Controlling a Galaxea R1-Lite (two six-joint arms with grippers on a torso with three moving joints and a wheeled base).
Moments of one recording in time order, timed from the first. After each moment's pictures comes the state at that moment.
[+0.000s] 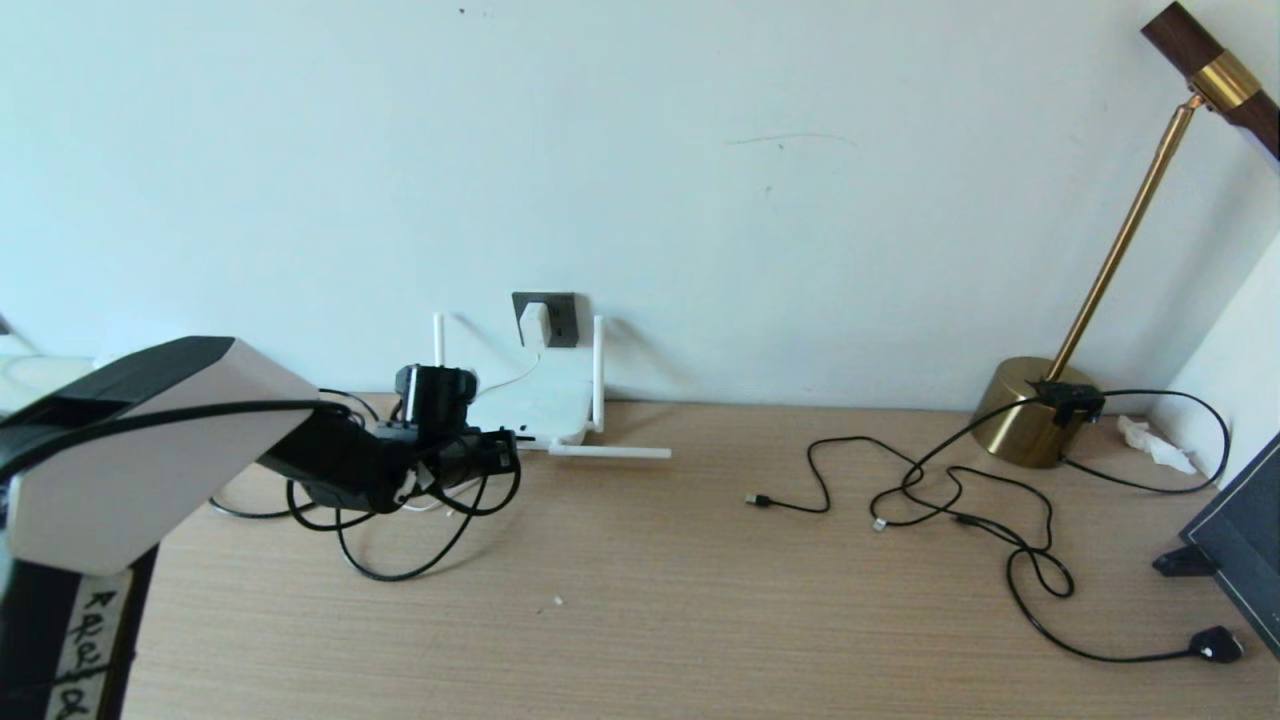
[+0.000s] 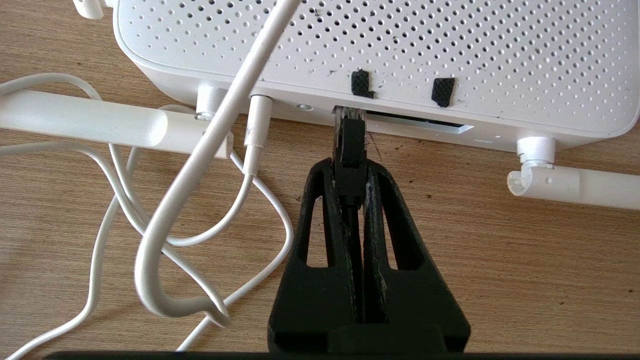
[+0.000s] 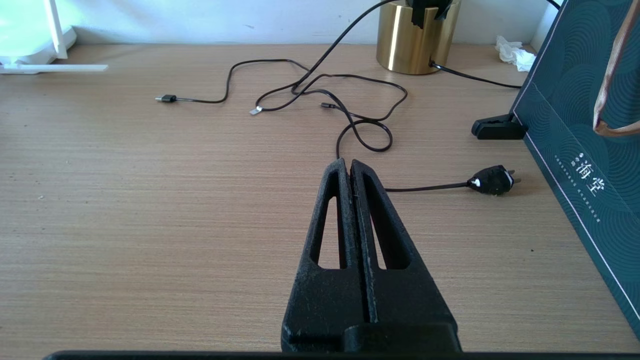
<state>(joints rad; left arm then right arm) -0.20 2.31 -1.29 -0.48 0.11 -0.17 0.00 0.00 0.00 0.00 -0.02 0.04</state>
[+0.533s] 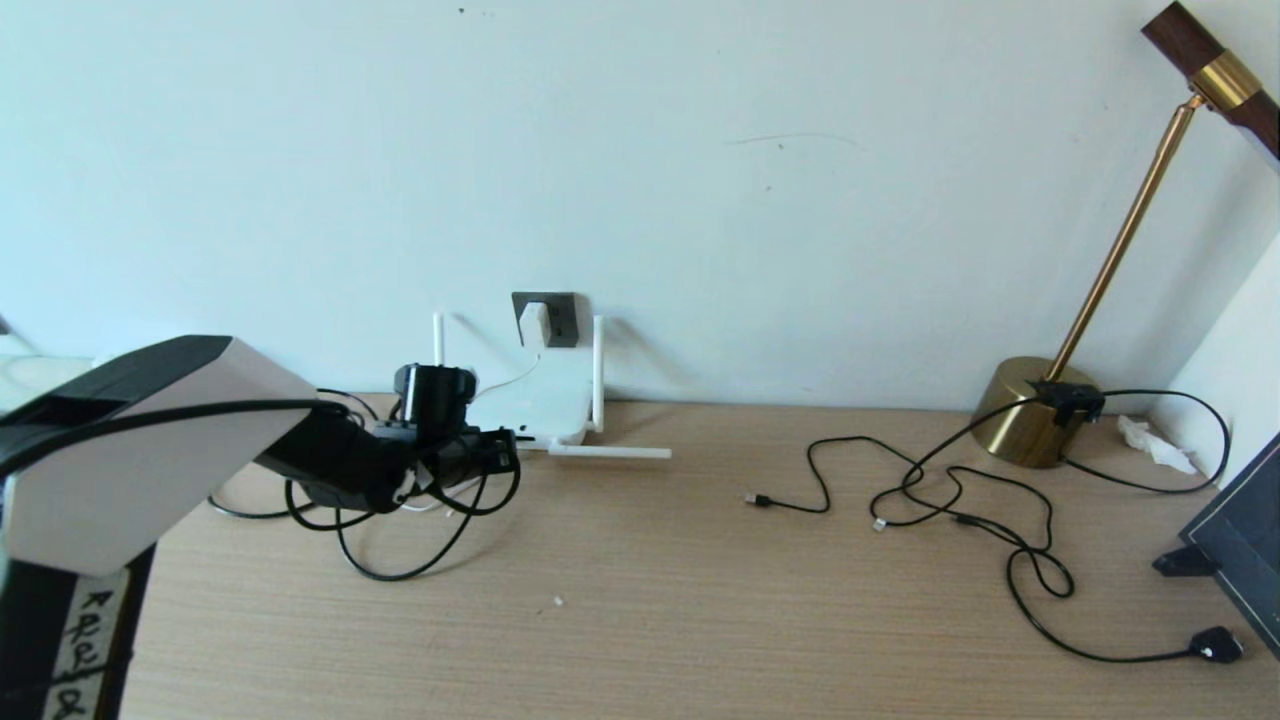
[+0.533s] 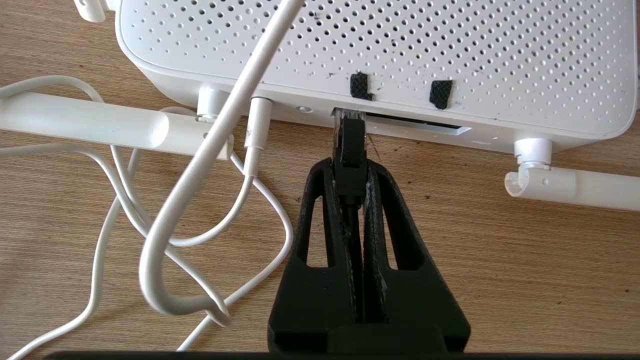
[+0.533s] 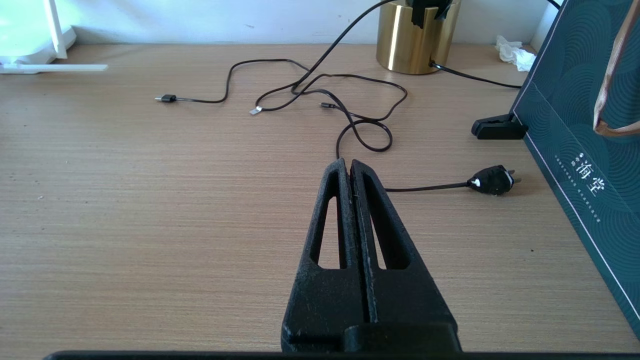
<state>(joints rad) -0.20 2.30 -1.29 -0.48 0.12 -0.18 0.00 0.00 0.00 0.00 -0.02 0.04</state>
